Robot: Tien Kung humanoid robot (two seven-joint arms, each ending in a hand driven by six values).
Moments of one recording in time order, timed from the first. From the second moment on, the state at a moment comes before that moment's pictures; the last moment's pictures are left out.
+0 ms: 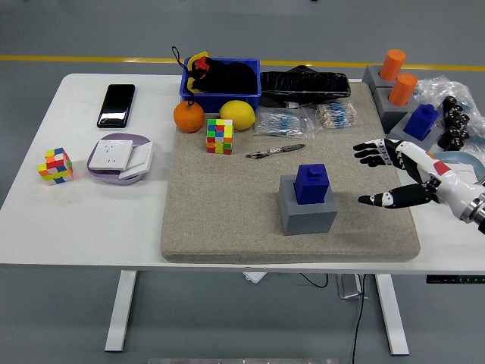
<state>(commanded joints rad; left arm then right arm) -0.13 0.29 -0.43 -0.27 0.39 -0.12 0.07 0.24 -0.46 1.17 1.48 -1.34 0.20 0.07</state>
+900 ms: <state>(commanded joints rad) -0.13 0.29 -0.39 -0.27 0.37 -0.12 0.07 0.38 -0.37 0.96 1.35 -1.19 0.14 0.13</state>
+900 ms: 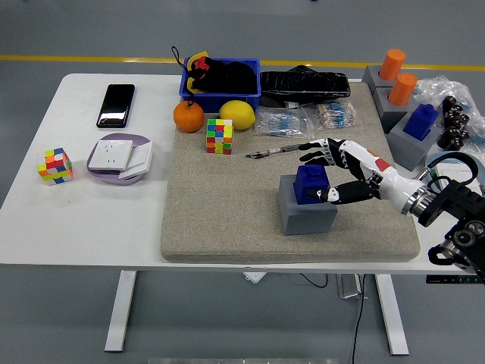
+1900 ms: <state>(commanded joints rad) -0.12 0.27 -0.41 -0.27 0.38 -0.12 0.07 0.42 -0.32 0.90 1.20 -1.08 0.13 0.19</state>
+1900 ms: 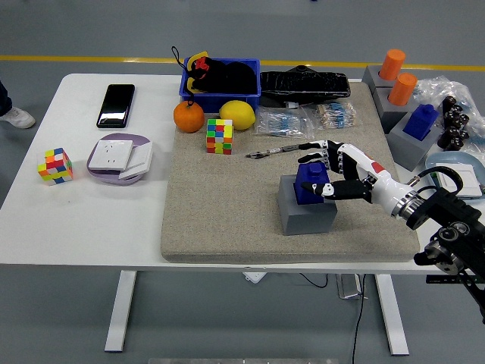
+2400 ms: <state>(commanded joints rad) -0.12 0.27 -0.41 -0.27 0.38 -0.12 0.07 0.40 -0.32 0.89 1.21 -1.08 0.12 0.20</state>
